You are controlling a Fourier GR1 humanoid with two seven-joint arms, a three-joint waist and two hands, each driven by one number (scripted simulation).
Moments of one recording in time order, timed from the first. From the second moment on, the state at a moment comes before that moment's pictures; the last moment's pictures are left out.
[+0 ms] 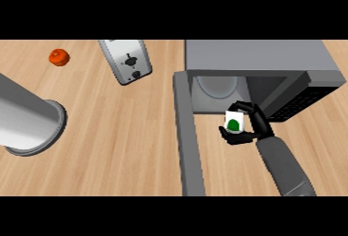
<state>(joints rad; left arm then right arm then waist) 1.16 0.02 0.17 -2.27 0.41 -0.45 -0.64 -0.58 -0.10 -0.23 -0.47 0.47 -0.09 -1.03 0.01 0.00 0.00</state>
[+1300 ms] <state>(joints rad) 0.99 0.05 0.25 -2.17 0.44 -0.49 -0.53 -0.98 -0.14 -0.27 -0.32 0.52 -0.36 -0.58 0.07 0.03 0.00</state>
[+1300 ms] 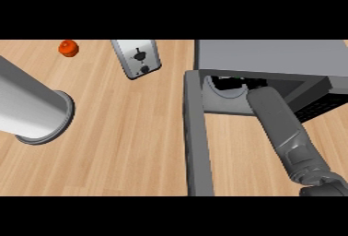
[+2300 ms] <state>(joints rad) 0.82 0.10 0.25 -2.12 0.37 -0.47 -0.48 -1.06 -0.17 -0.33 -0.16 0.53 -0.53 -0.60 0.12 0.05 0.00</state>
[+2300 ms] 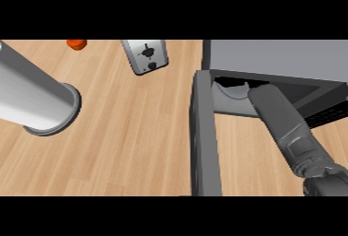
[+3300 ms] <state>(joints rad) 0.82 0.02 0.04 -2.20 0.20 -0.47 -0.44 -0.96 -0.15 -0.43 -0.16 0.39 -0.18 -0.84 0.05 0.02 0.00</state>
